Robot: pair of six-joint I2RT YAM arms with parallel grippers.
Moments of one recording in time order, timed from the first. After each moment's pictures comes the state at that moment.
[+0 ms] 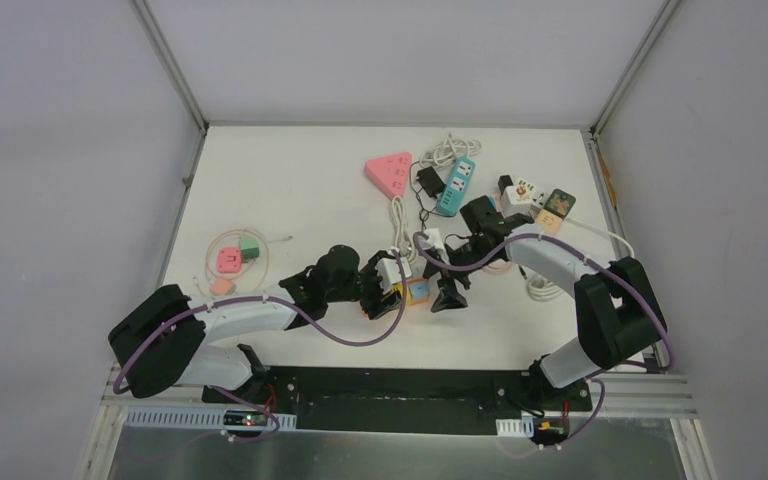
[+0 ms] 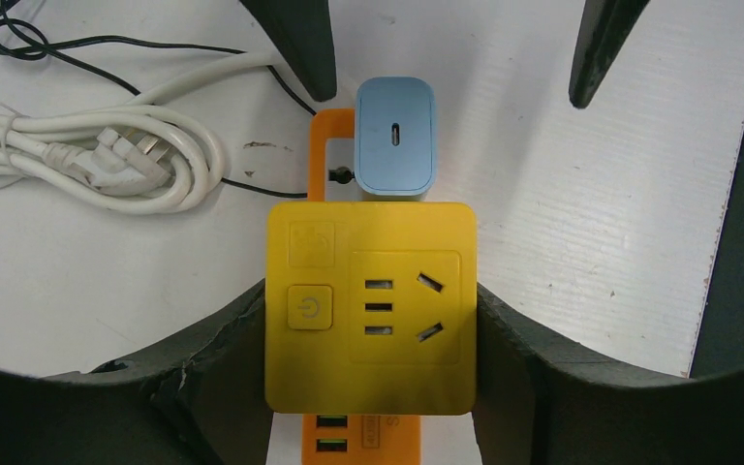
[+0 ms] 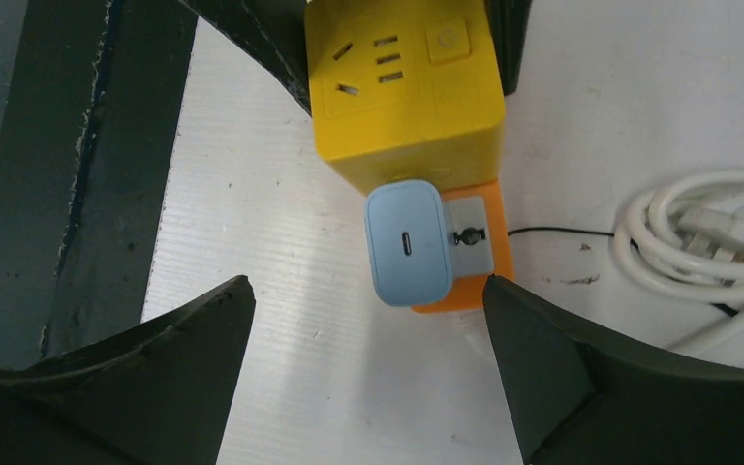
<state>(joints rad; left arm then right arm) -0.91 1.29 0.51 0.38 0.34 0.26 0.48 1.53 0.94 -0.73 -0.96 -1.05</state>
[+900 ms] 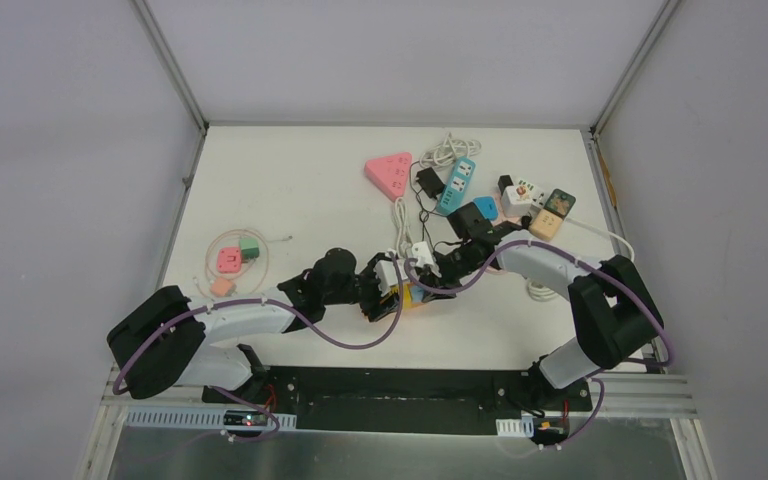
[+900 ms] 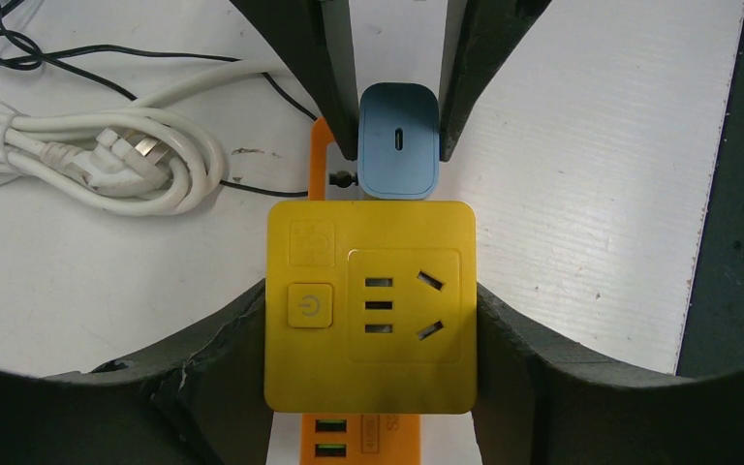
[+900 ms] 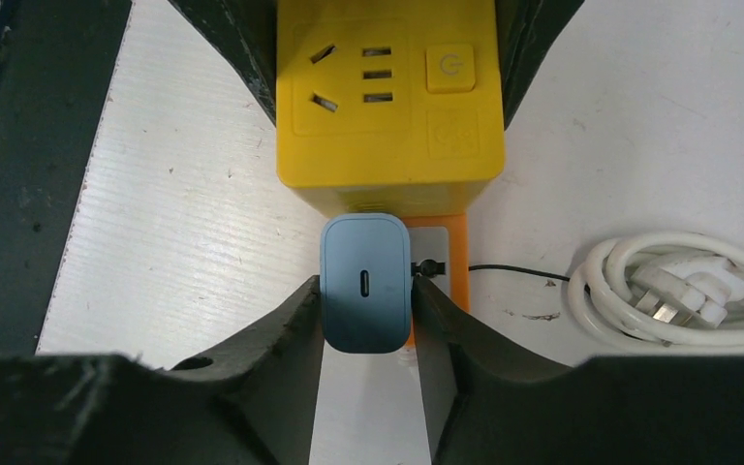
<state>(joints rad) -0.91 1.28 0.48 0.43 0.35 0.24 0.58 1.54 0.90 -0.59 -0.86 -1.13</state>
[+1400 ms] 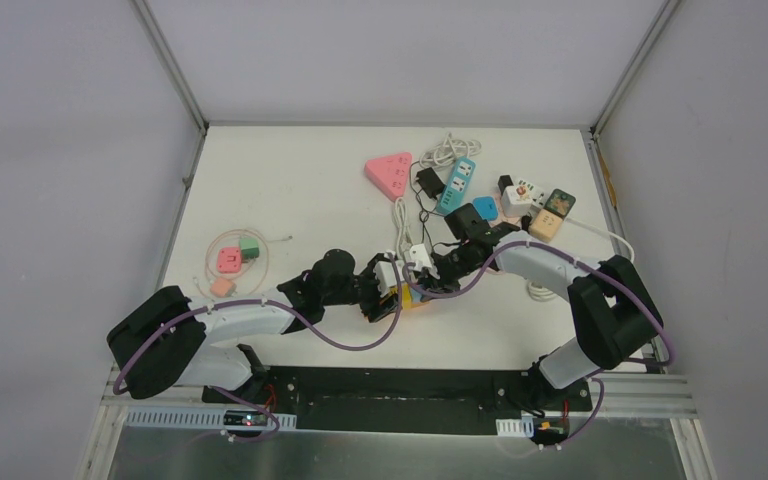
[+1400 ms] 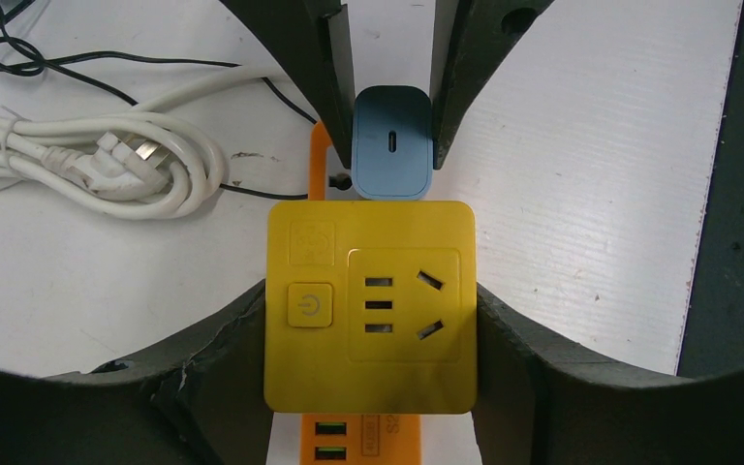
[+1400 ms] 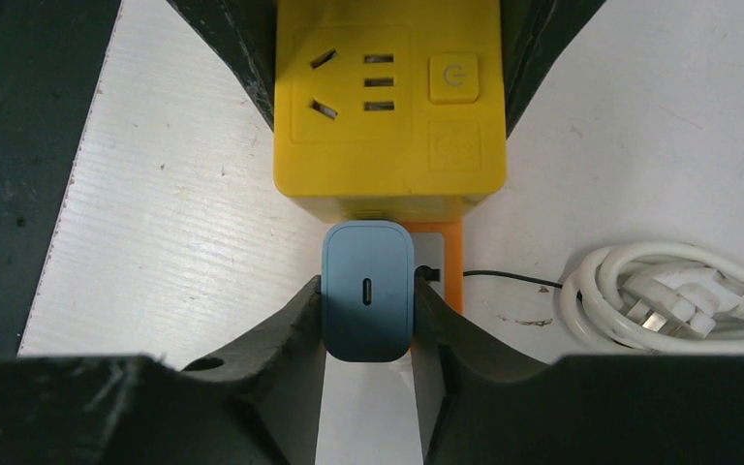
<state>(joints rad) -0.91 1.28 0.46 0.46 0.36 0.24 0.60 1.54 0.90 -0.58 -0.83 -1.15</state>
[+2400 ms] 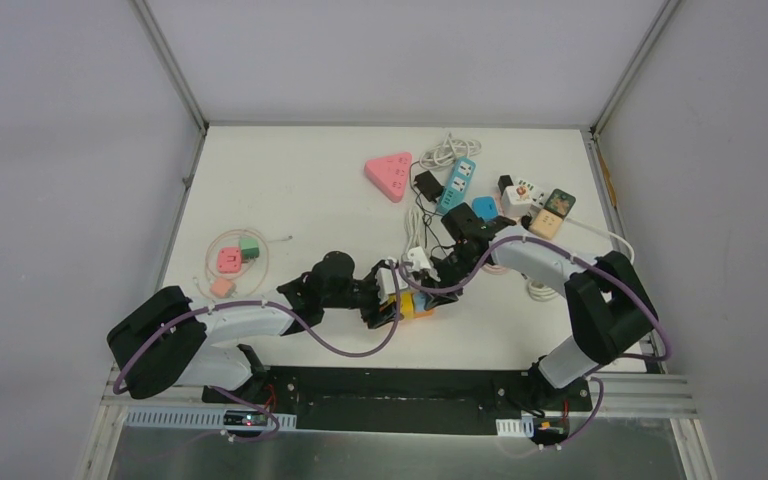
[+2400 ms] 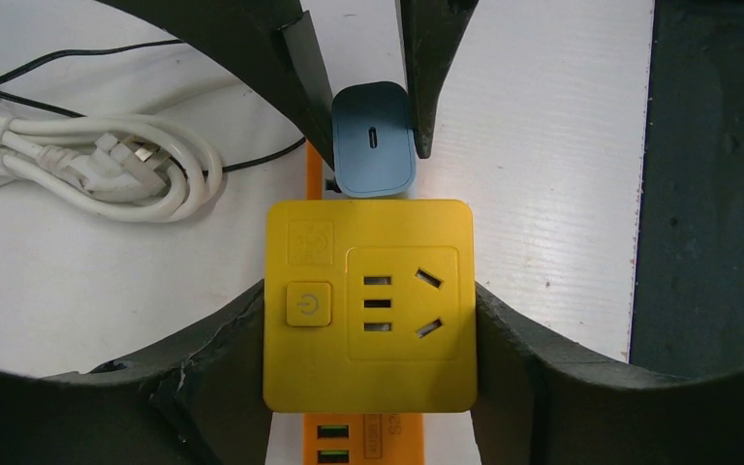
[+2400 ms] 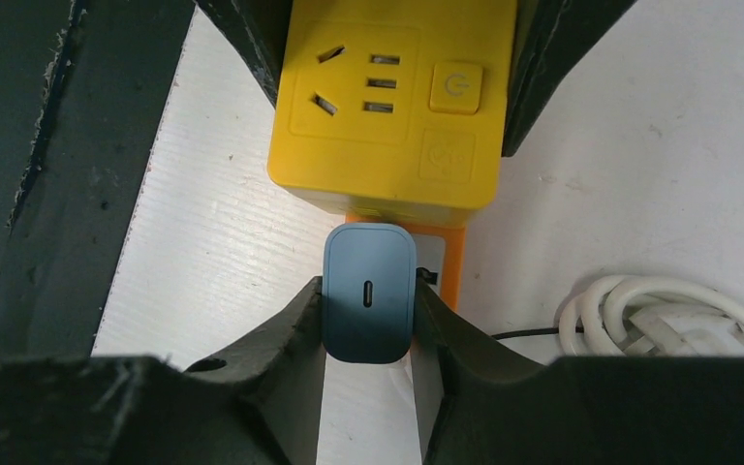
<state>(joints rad) -0.91 1.28 0.45 0.48 0.42 0.23 0.62 1.57 0.97 -0.76 -0.84 -1.21</state>
